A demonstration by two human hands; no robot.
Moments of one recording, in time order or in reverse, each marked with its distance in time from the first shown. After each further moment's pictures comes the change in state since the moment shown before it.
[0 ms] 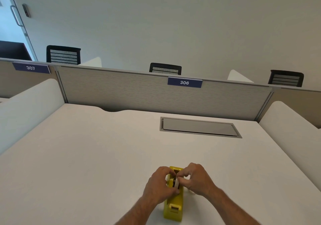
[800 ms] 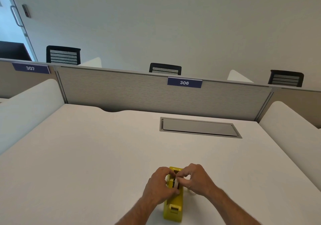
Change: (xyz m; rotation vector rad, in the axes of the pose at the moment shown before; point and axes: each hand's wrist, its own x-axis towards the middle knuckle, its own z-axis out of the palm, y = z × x) left_hand -0.002 0.001 -0.002 -0.018 -0.005 0.002; right_hand 0.000 0.001 -0.002 0.025 -0.006 -0.010
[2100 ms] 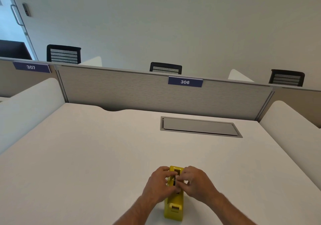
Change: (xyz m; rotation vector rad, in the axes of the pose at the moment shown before) left_hand 0.002 -0.001 -0.002 0.014 -0.039 -0.005; right_hand -0.013 -0.001 0.007 -0.210 0.053 -0.252
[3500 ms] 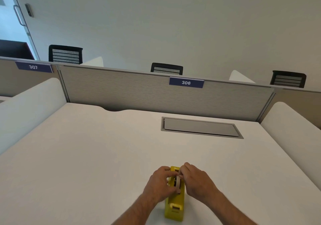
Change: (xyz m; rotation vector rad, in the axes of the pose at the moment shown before) left_hand 0.000 0.005 -0.004 0.082 -0.009 0.014; right_hand 0.005 -0.013 -0.008 -0.286 -0.096 0.022
